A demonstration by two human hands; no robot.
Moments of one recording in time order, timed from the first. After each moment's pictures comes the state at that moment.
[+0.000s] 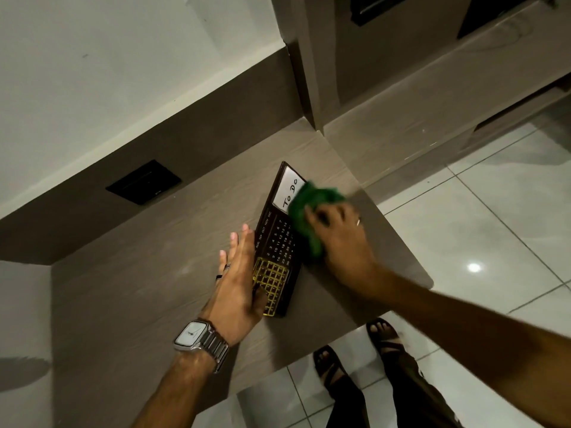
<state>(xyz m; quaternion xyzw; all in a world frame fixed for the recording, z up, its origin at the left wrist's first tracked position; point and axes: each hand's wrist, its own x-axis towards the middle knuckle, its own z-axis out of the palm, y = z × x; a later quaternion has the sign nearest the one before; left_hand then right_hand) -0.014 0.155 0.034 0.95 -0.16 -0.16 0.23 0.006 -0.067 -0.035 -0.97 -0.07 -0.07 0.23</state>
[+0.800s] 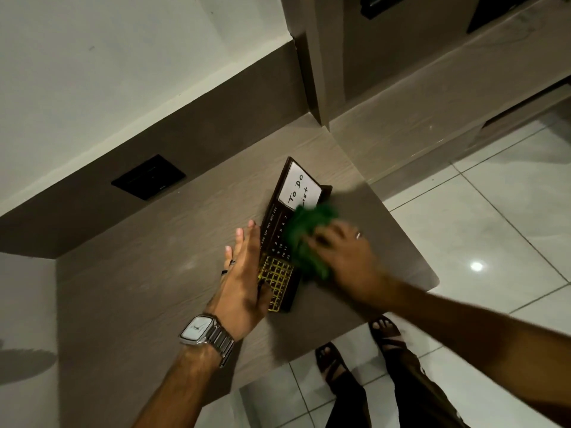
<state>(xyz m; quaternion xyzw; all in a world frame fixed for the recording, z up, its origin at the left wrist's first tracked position) -0.015 0.156 0.027 0.95 -0.08 -0.17 0.24 -0.017 -0.066 -0.055 -0.96 -0.19 -0.10 0.19</state>
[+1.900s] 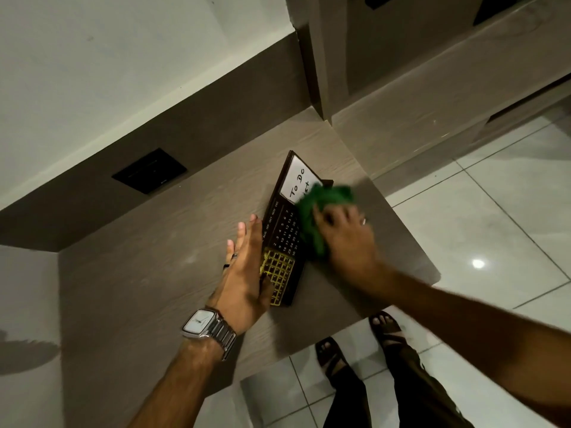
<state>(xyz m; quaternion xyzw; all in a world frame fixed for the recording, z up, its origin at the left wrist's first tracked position) -0.016 0.155 0.027 0.95 -0.09 -0.16 0.24 -0.002 -0.056 -0.052 -0.98 -0.07 -0.06 0.18</state>
